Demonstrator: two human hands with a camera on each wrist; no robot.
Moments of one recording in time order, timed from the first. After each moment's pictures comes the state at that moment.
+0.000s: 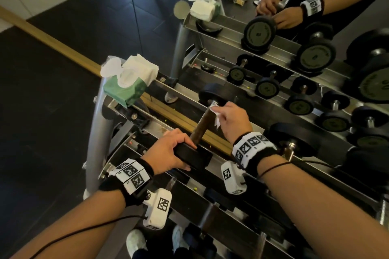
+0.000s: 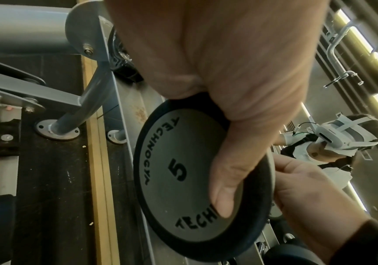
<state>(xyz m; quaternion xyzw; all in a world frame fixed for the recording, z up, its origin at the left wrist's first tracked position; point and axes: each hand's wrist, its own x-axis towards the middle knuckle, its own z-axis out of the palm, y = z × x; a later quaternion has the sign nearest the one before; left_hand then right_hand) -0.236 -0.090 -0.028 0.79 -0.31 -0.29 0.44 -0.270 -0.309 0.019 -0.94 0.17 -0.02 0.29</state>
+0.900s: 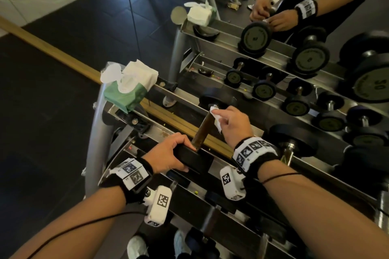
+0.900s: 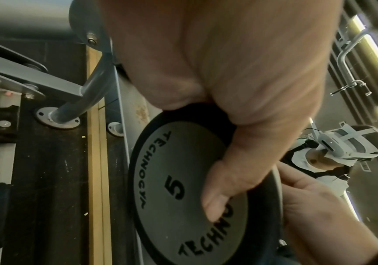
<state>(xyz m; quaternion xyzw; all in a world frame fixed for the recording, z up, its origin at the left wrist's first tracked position) -0.224 -0.087 -0.024 0.75 -0.30 -0.37 0.47 -0.274 -0.308 0.011 -0.93 0.19 -0.07 0.32</state>
